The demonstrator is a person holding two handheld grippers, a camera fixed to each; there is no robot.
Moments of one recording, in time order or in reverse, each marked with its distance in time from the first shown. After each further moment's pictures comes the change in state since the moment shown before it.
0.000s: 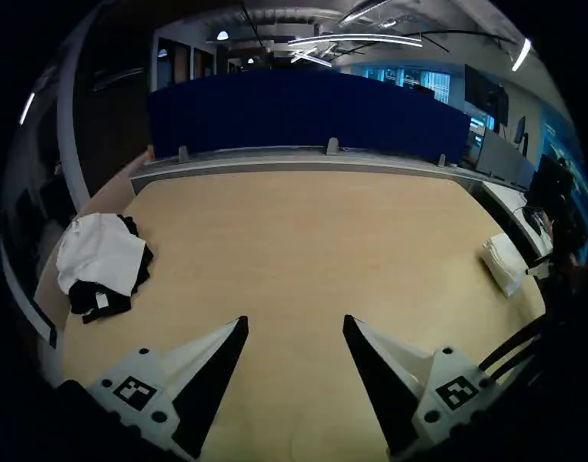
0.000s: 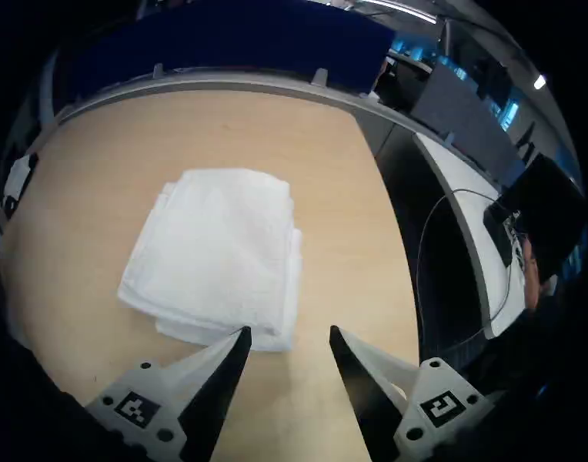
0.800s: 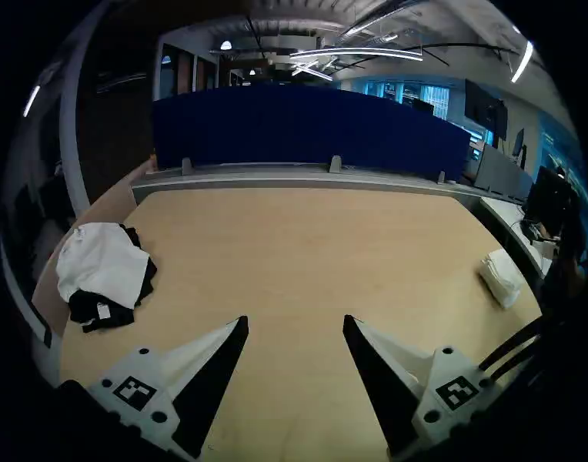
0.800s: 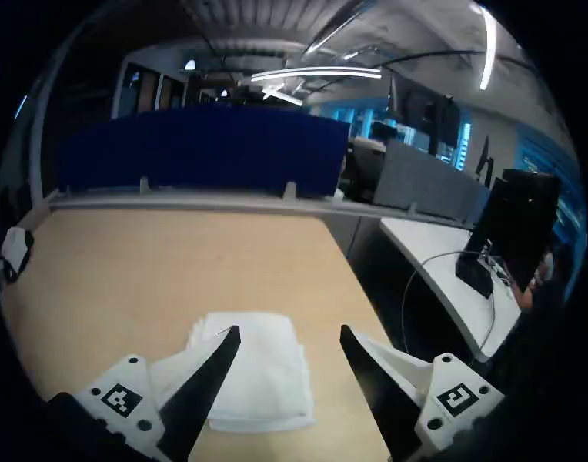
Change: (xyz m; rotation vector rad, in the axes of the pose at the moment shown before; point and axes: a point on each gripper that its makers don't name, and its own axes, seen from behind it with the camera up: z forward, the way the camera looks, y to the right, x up) left arm 0.022 -0.018 -0.001 -0.015 0.070 -0.022; right arm 0.134 -0.020 -0.067 -0.087 0.498 0.187
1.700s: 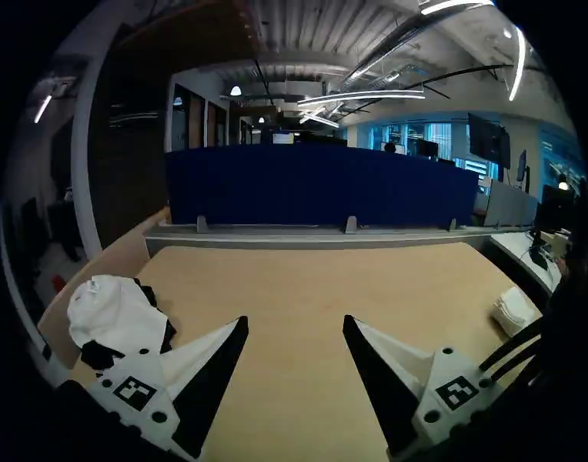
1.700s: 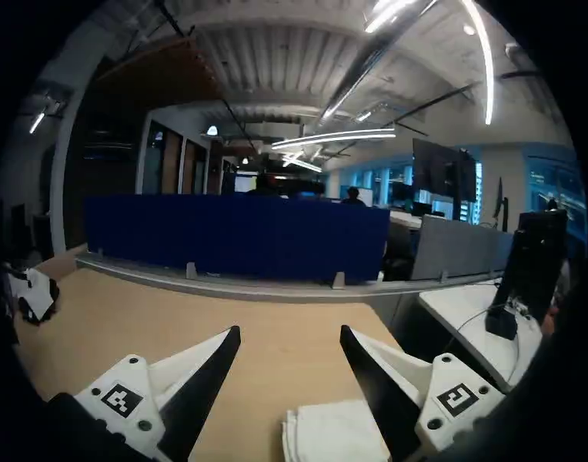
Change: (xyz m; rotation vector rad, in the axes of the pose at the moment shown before) left arm 0.084 -0.033 0.003 0.053 0.242 0.009; right arm 0.118 -0.130 -0.033 0.121 0.281 0.010
